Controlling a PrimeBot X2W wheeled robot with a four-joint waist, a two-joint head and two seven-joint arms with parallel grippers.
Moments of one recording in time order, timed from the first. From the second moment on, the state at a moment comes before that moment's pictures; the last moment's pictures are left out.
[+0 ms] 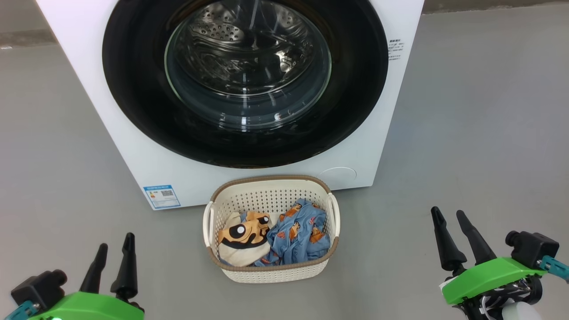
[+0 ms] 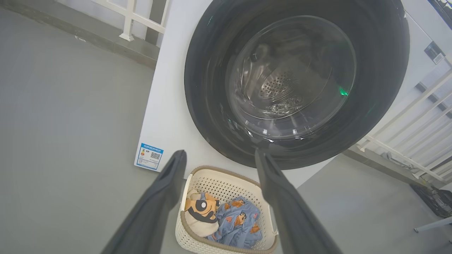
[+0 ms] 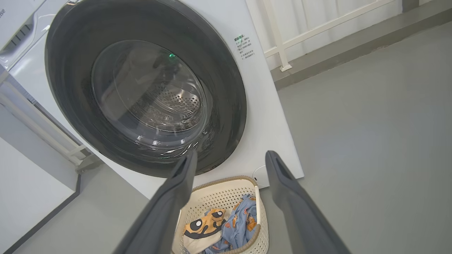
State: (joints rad) left arm -0.07 0.14 -0.04 0.23 -0.72 -0.13 -0.12; right arm -0.13 -0.11 -0.01 0.28 0.59 0.13 -0.13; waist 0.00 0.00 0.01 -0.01
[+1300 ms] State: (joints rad) left arm -0.09 0.17 -0.05 0.20 -0.31 -0.13 -0.24; right arm -0.21 -0.13 0.04 0.31 0.12 0.13 -0.24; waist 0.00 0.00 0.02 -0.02
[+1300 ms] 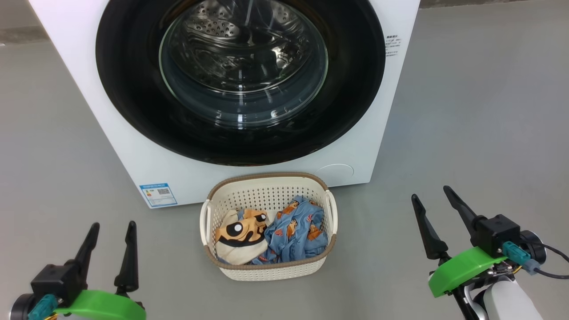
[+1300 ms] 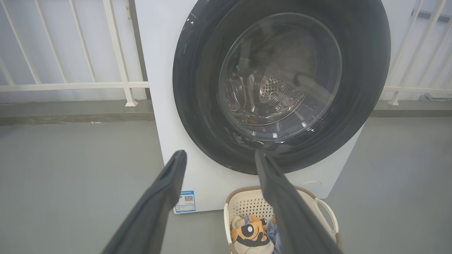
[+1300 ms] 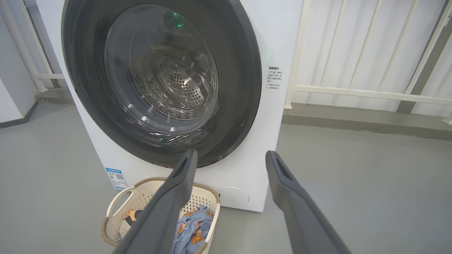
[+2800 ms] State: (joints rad) left arm -0.10 0.16 0.01 0.28 -0.27 -0.13 -0.26; right arm -0.22 -0.13 0.02 0.30 0.11 0.13 -0.25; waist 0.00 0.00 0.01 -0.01
